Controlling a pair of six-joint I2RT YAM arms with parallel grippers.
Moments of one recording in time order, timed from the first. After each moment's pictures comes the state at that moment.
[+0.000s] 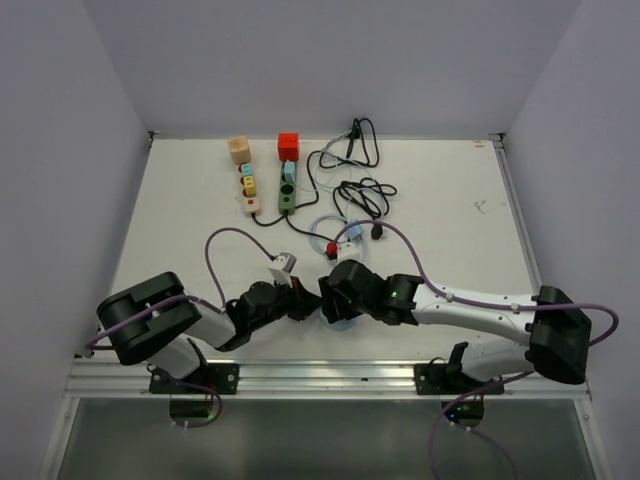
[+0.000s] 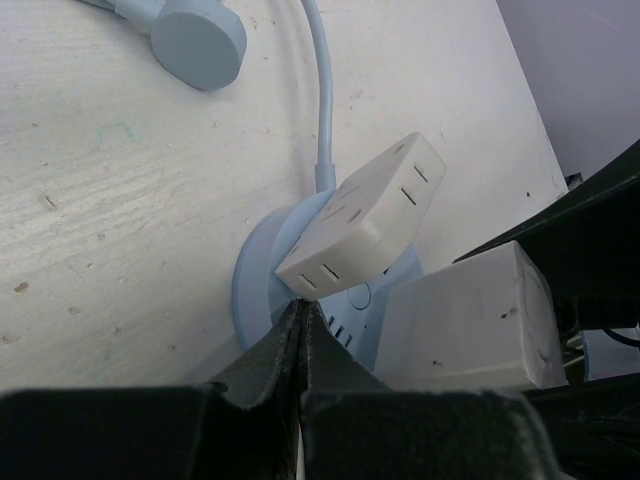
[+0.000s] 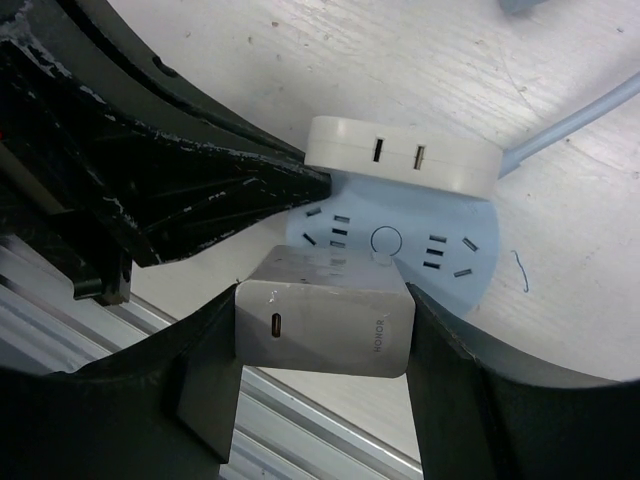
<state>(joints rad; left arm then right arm) -0.92 1.54 0.16 1.03 -0.01 -0.77 1.13 1.33 0.83 -0.41 0.25 0.68</state>
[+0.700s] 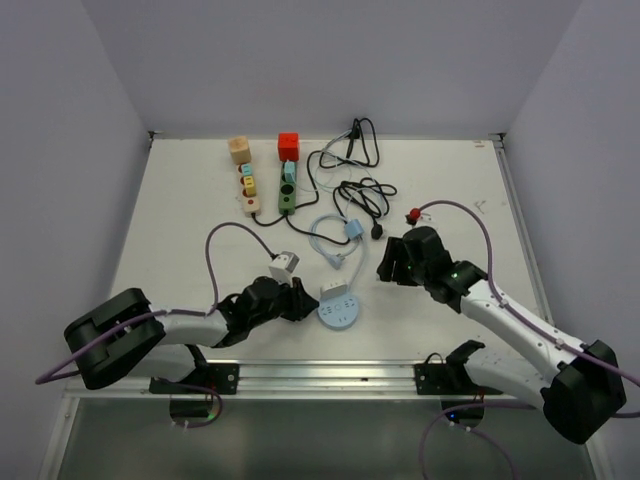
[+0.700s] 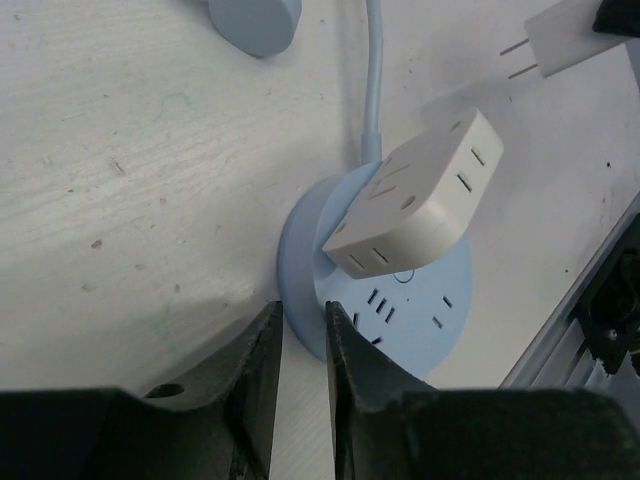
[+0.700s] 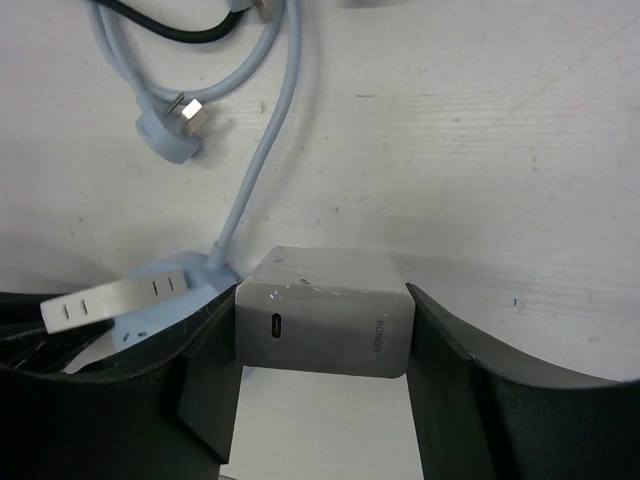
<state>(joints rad) -0.92 1.33 0.23 0.62 -0.04 -0.69 0.62 1.00 0.66 -0.46 0.19 0.62</state>
